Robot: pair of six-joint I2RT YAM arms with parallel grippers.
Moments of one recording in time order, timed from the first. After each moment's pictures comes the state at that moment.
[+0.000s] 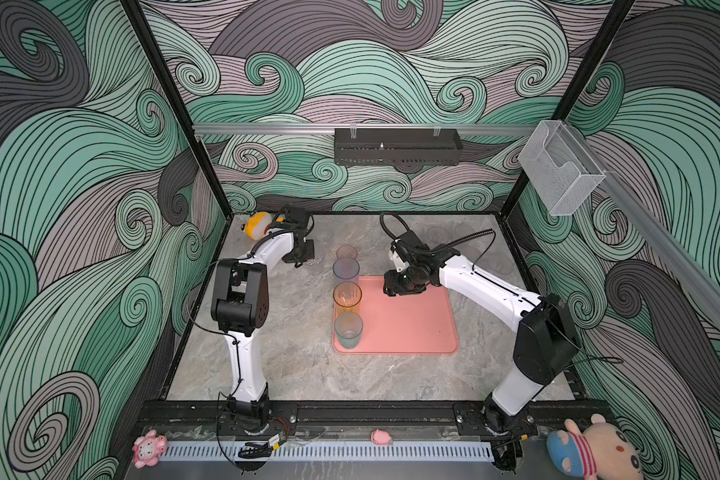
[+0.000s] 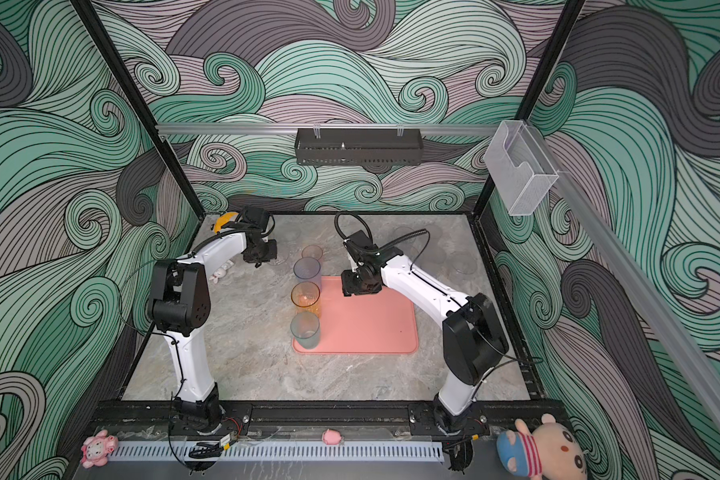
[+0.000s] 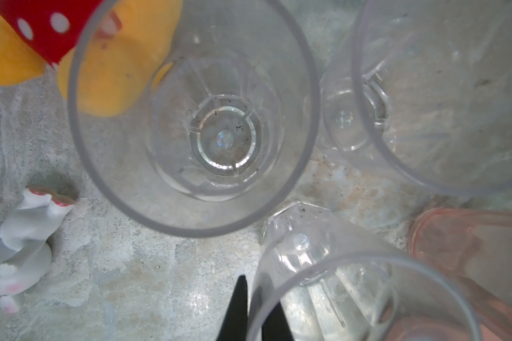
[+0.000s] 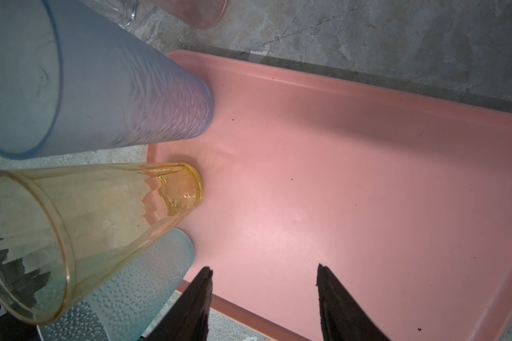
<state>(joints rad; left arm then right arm) -0.17 2.02 1.60 -0.76 -0.12 -0.26 0.63 1.71 1.39 -0.86 -0.12 0.40</state>
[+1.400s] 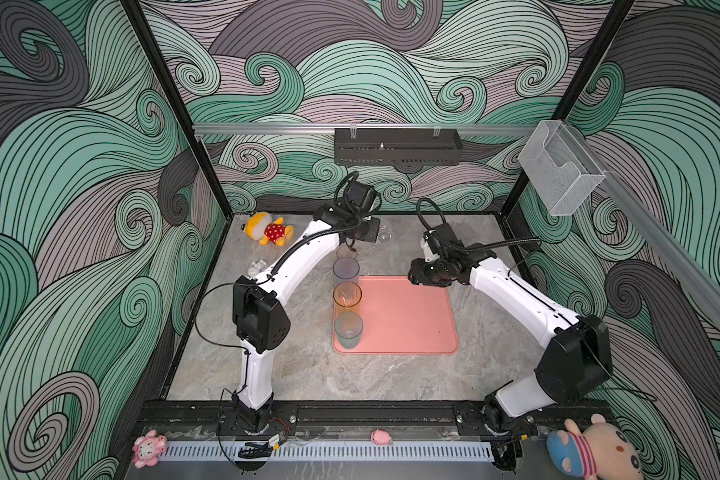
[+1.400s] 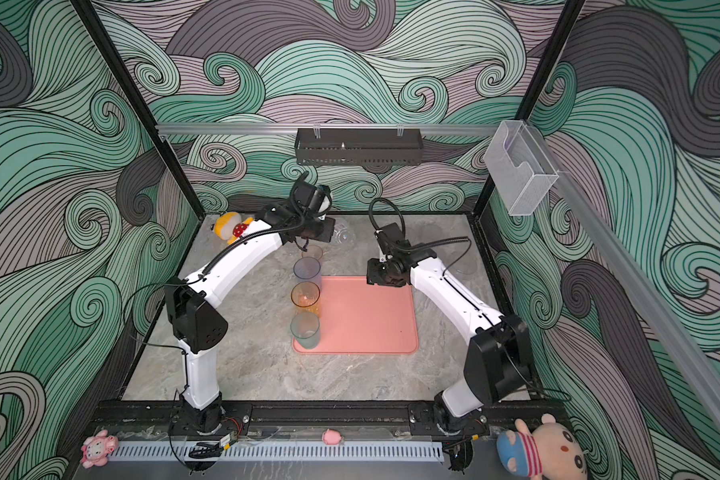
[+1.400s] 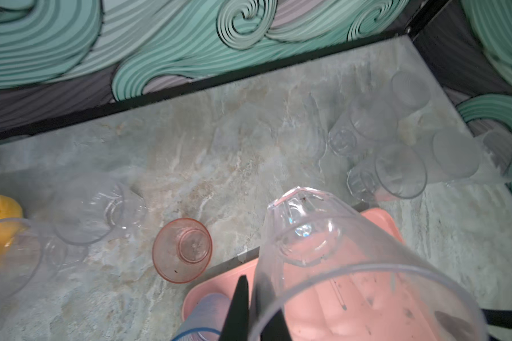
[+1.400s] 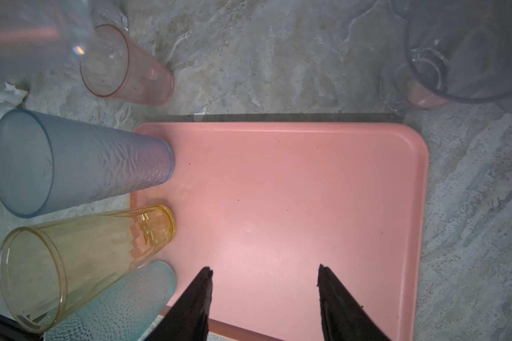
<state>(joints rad) -0.61 2.01 2.05 -0.91 -0.11 -0.24 0.43 1.52 1.27 -0.83 -0.07 0.46</state>
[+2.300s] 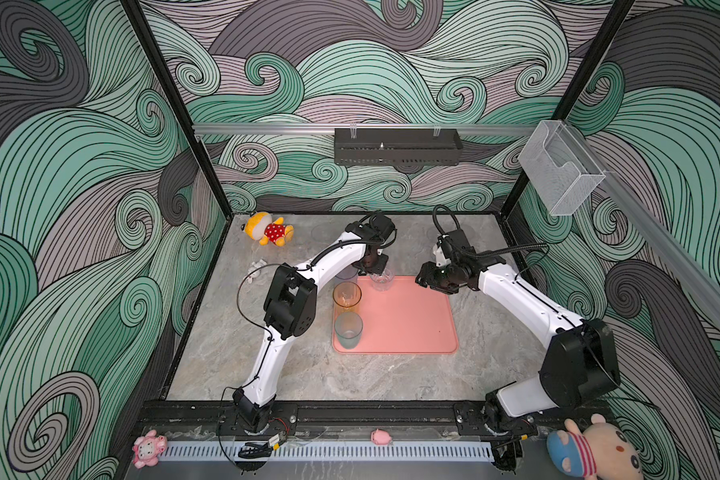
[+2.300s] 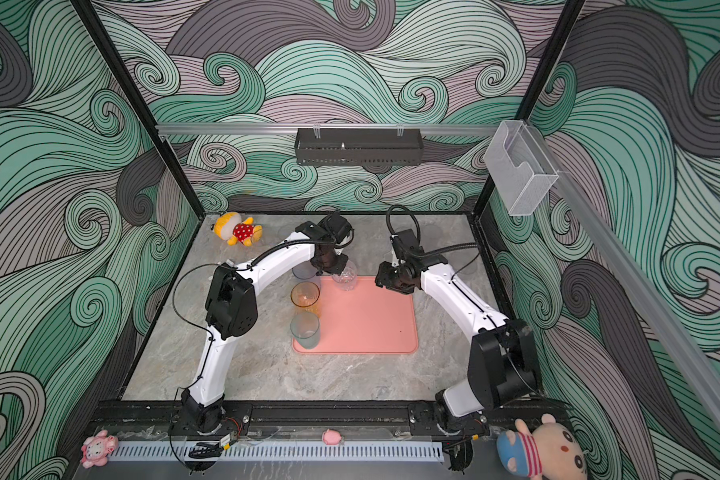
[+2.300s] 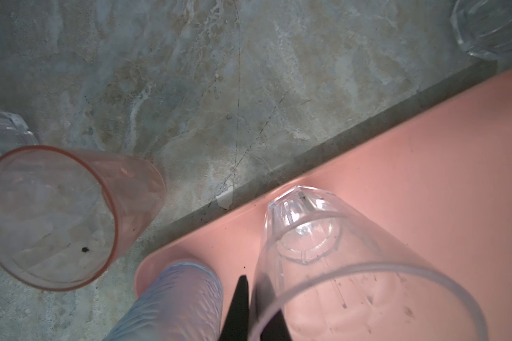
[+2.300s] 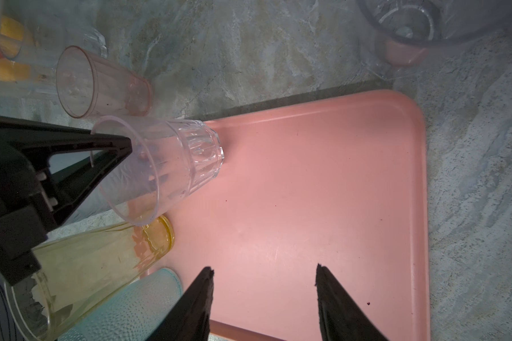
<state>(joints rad) -0.66 2.23 2.03 -1.05 -0.09 -0.19 0.36 1.50 1.16 -0.75 -0.18 0.52</state>
